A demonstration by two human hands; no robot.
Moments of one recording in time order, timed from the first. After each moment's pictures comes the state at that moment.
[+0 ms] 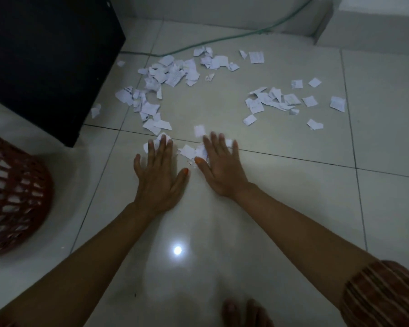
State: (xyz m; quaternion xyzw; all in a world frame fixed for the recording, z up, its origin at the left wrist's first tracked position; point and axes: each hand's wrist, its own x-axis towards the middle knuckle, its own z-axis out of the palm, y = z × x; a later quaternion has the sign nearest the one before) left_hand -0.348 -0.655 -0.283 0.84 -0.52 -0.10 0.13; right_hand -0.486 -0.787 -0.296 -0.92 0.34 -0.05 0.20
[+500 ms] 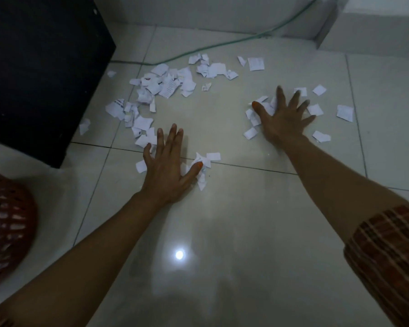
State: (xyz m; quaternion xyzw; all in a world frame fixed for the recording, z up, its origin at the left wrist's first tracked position) left_hand -0.327 -0.727 -0.285 0.82 -0.55 -0.08 0.15; right_hand -0.505 -0.977 -0.283 -0.76 0.63 -0.02 0.15
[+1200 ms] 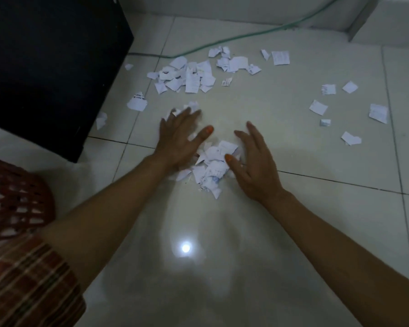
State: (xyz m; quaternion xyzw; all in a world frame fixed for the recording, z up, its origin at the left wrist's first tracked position) left_hand -0.271 -0.778 -0.280 0.82 -0.52 -0.18 0.15; right_hand -0.481 -0.838 -0.294 -0.85 0.34 -0.25 0.30
